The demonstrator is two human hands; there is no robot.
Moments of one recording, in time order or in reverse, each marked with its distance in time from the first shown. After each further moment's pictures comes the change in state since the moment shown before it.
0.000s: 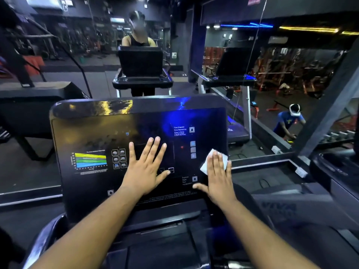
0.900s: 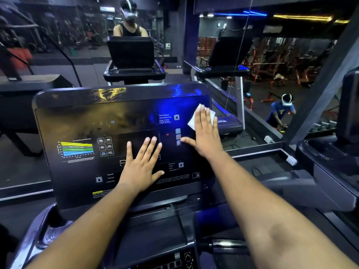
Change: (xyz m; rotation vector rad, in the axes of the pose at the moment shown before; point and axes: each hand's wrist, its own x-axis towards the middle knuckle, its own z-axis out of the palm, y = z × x) left_hand -0.018 0.040 0.000 0.034 -0.180 0.024; right_hand 0.082 0.014 -0.071 0.065 0.065 0.005
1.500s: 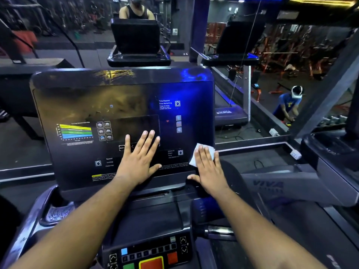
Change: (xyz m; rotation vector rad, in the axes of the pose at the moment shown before) left_hand -0.021 0.009 0.009 0.004 -0.021 -0.018; right_hand -0.145 0.023 0.091 -0.114 -0.147 -0.159
